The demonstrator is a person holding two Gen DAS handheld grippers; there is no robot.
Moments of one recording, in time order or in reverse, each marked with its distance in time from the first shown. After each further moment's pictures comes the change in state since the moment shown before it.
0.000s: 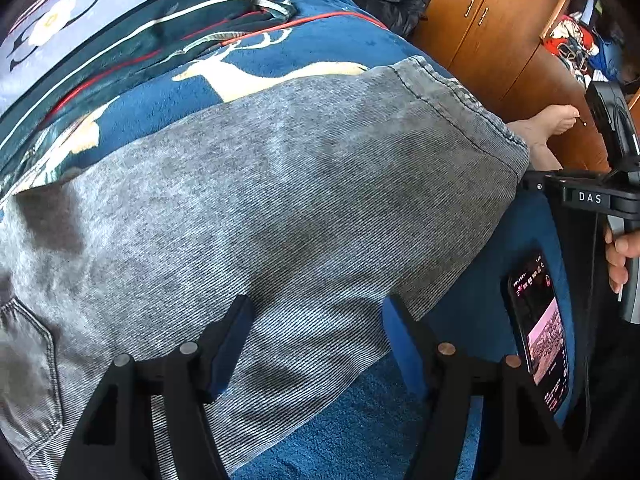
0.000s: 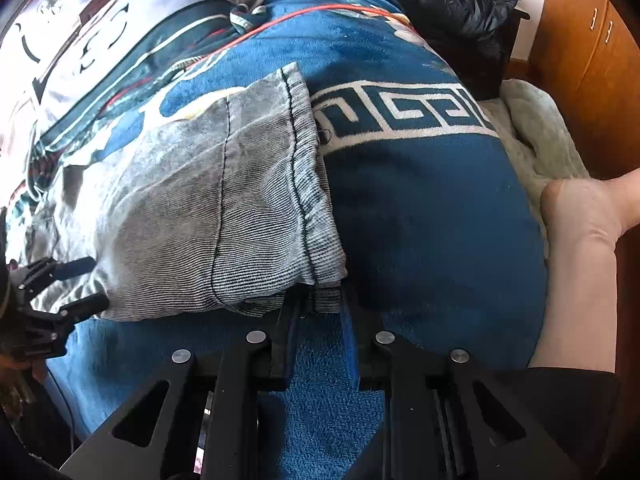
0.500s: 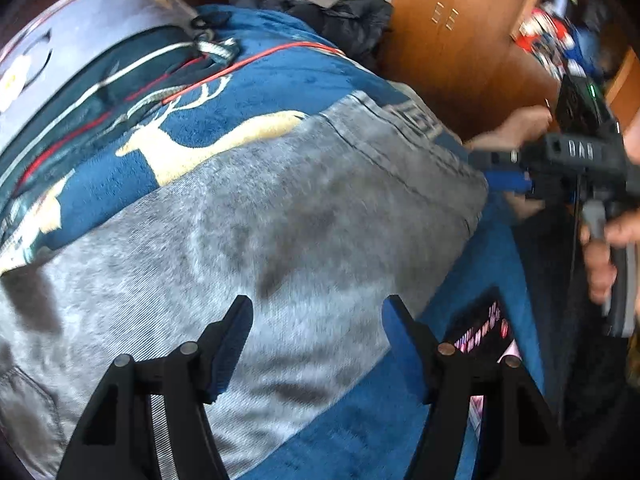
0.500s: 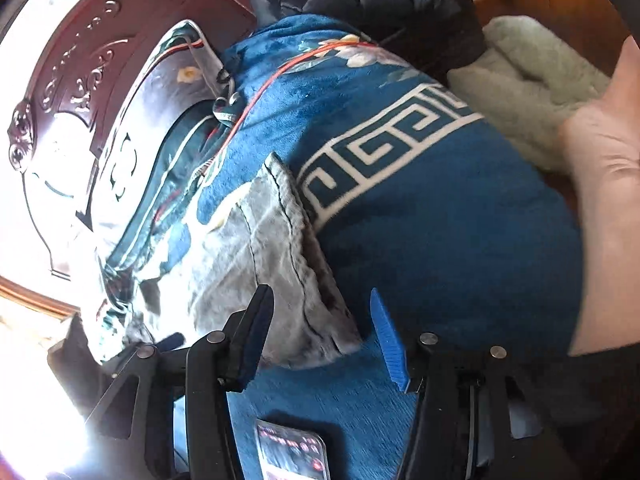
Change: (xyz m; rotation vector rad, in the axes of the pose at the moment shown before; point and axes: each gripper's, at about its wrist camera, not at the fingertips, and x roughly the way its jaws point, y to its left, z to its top) left arm -0.008 -0.033 0.047 0.040 -0.057 -0.067; right arm -0.018 -0.059 0.019 0.386 -0.108 0.341
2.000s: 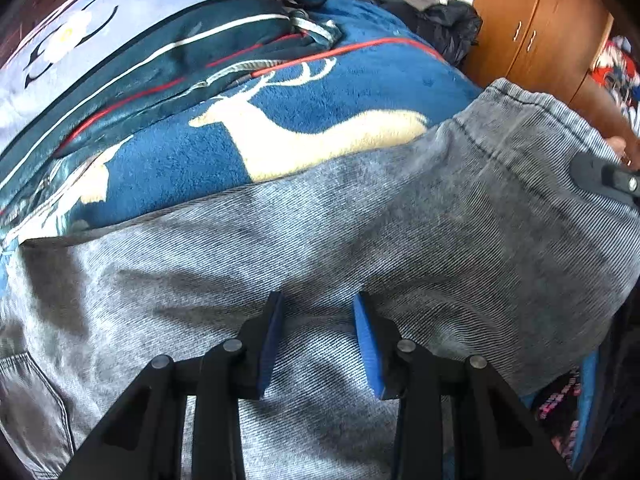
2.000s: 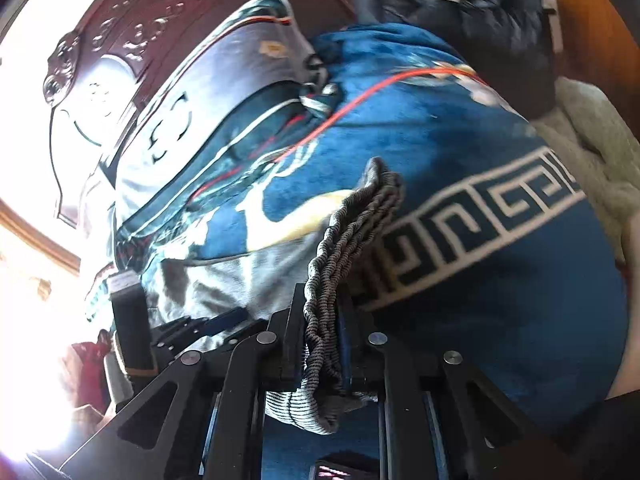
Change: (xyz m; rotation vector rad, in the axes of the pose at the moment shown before) left arm 0.028 0.045 0.009 -0.152 -0.005 0.207; right arm 0.031 0.094 0.000 -0.260 -0.032 0.037
